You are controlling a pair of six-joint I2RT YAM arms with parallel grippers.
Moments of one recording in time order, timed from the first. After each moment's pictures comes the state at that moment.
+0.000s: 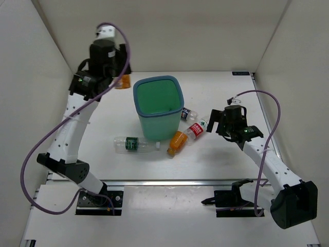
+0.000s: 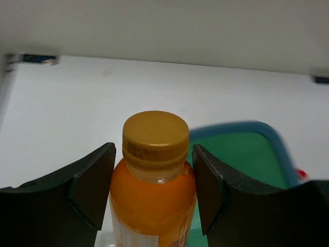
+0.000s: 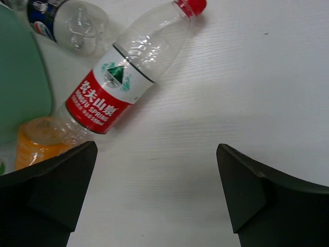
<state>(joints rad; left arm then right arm) -0.33 1.56 2.03 -0.86 -0.37 -0.26 0.29 1.04 0.80 -0.49 0.13 0.41</state>
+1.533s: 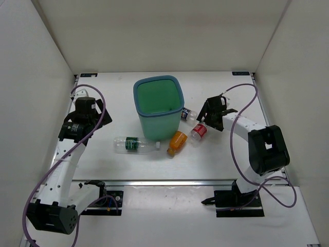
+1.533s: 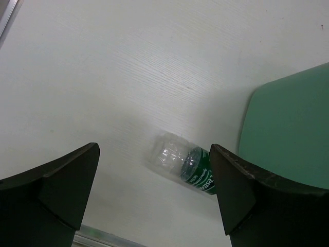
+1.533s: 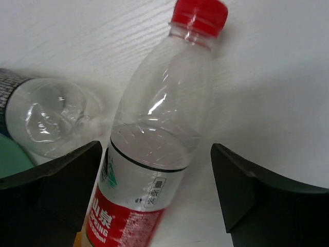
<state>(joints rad) -0.13 1.01 1.07 -0.81 -0.32 -0.48 0.28 1.62 1.00 -0.32 0.21 0.67</state>
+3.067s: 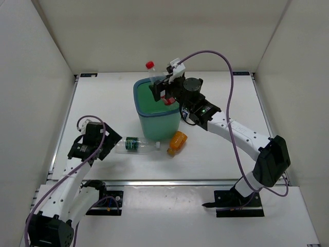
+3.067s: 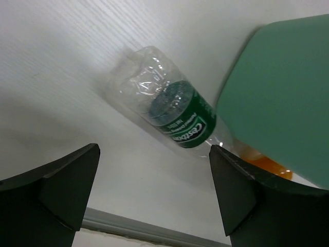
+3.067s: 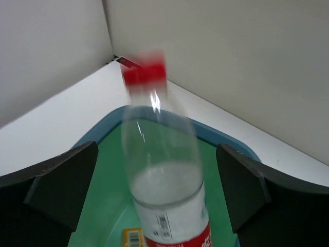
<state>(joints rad) -0.20 0.81 0.66 -0.75 -0.12 -0.98 0.75 1.54 1.33 0.25 0.08 -0.01</state>
